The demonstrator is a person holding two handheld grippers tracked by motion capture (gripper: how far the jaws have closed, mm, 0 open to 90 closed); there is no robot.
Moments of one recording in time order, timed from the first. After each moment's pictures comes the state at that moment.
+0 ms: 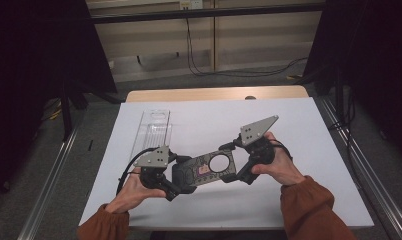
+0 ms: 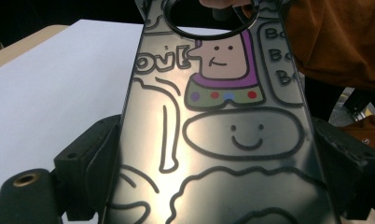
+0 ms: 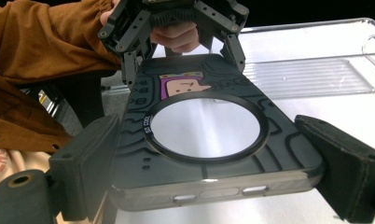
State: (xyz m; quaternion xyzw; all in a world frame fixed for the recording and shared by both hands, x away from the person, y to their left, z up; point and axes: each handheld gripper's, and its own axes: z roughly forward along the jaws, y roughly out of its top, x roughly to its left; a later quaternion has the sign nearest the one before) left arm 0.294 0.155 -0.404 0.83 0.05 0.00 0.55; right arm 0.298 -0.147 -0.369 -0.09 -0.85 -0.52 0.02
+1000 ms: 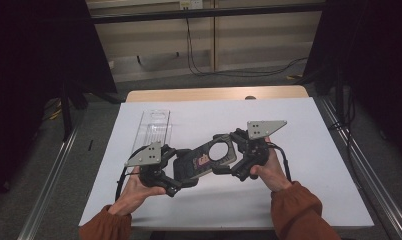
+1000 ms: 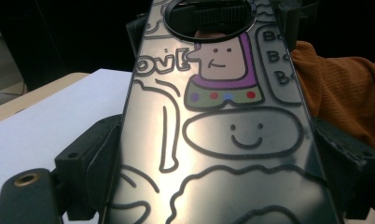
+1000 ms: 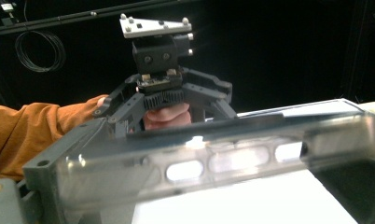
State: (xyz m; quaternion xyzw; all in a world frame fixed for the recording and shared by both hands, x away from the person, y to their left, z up) left arm 0.291 0.156 -0.400 0.78 0.06 0.01 0.62; right arm 0.297 -0.139 -0.379 -0.12 -0.73 -0.67 0.01
